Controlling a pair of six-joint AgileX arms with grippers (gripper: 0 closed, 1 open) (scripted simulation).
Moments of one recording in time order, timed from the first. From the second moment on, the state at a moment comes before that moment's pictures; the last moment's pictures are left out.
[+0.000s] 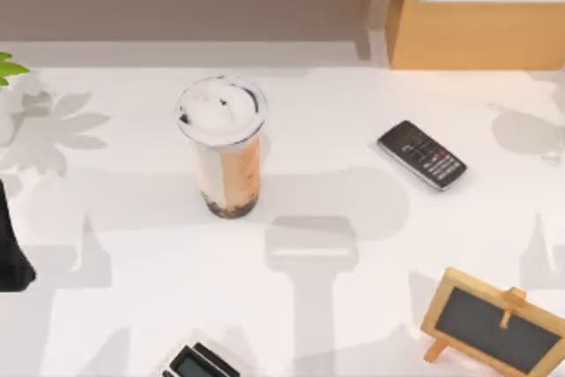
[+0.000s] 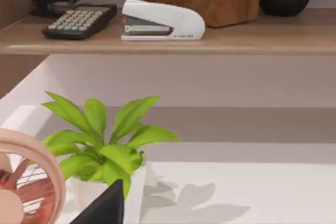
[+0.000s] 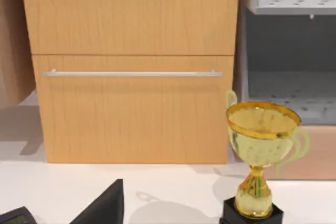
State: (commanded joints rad) left arm 0.00 0.00 0.00 0.00 0.00 0.00; right arm 0.00 0.00 0.00 0.00 0.00 0.00
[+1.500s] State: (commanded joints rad) left arm -0.55 1.86 1.04 0.75 -0.52 0.01; right arm 0.00 0.00 0.00 0.00 0.00 0.00
